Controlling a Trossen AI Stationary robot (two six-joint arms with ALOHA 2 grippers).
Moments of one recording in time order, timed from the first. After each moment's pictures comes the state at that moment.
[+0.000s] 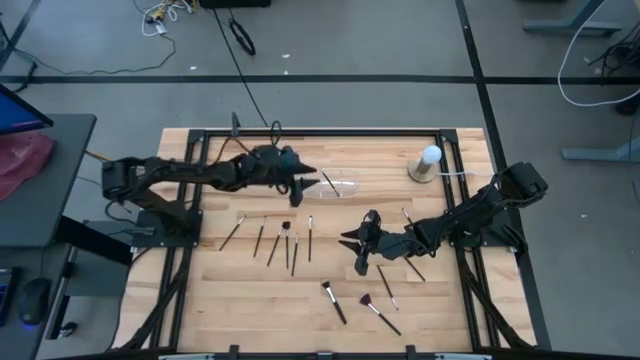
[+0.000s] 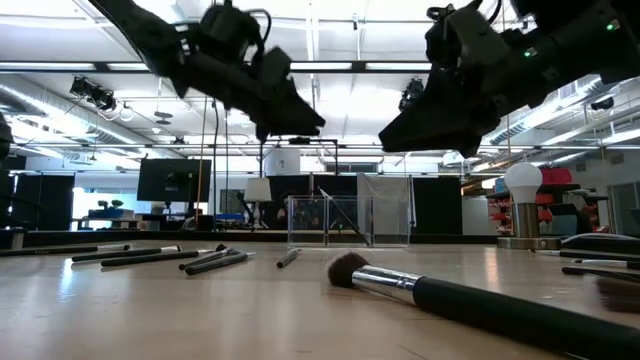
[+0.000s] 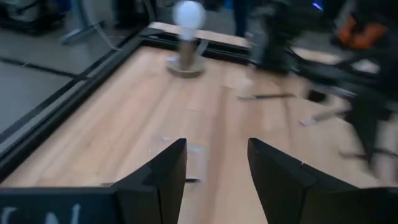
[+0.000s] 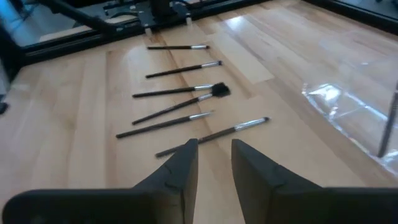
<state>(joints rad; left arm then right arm) 0.25 1.46 0.79 0.33 0.07 -0.07 0.38 1.56 0.63 0.43 0.55 0.44</state>
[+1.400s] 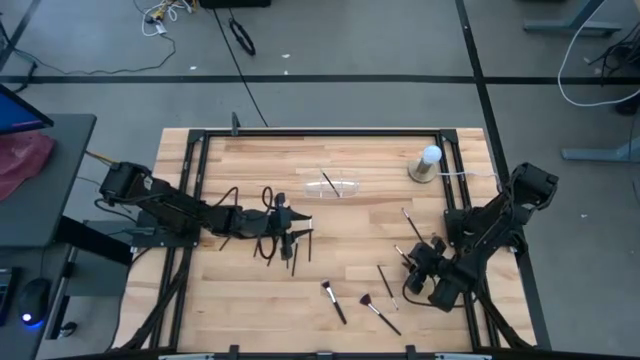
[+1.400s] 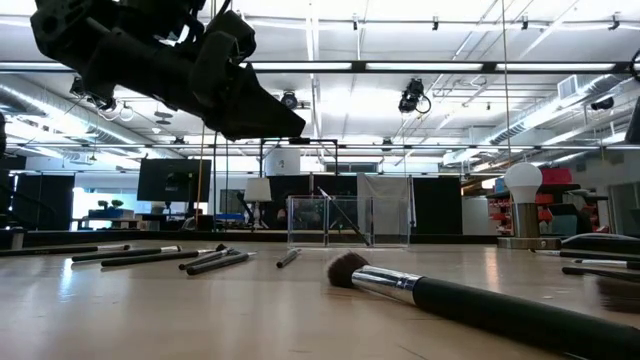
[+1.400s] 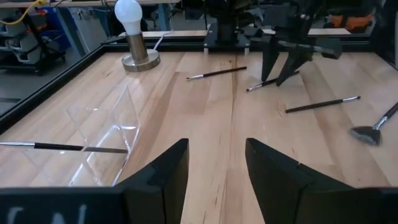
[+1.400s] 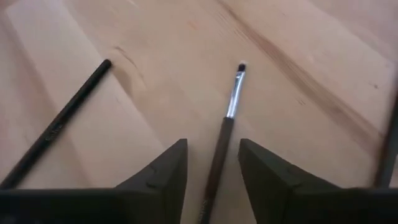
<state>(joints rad) -0.20 1.51 0.55 0.67 -0.39 -0.07 0.98 1.50 0.51 -0.52 0.66 1.64</state>
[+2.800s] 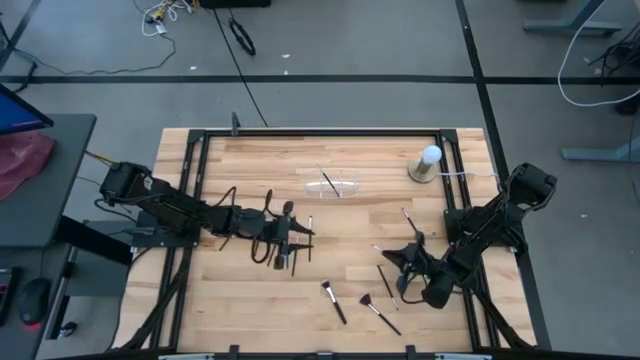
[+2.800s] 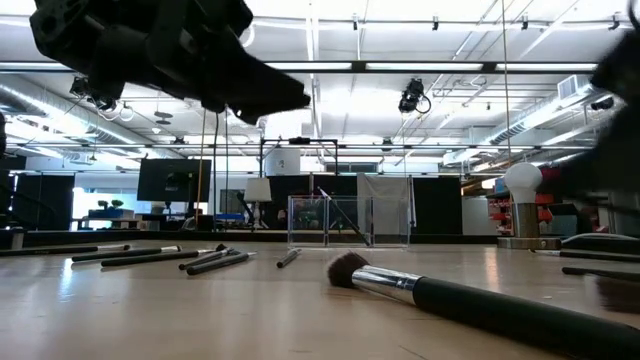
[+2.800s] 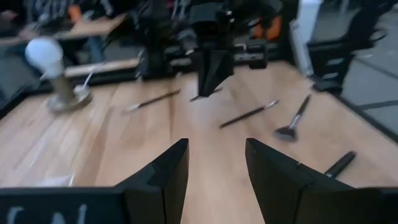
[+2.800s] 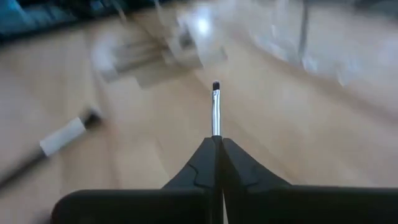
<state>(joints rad) -0.21 1.51 0.55 0.78 -0.10 0.07 0.87 1.51 0.43 0.17 1.09 0.99</state>
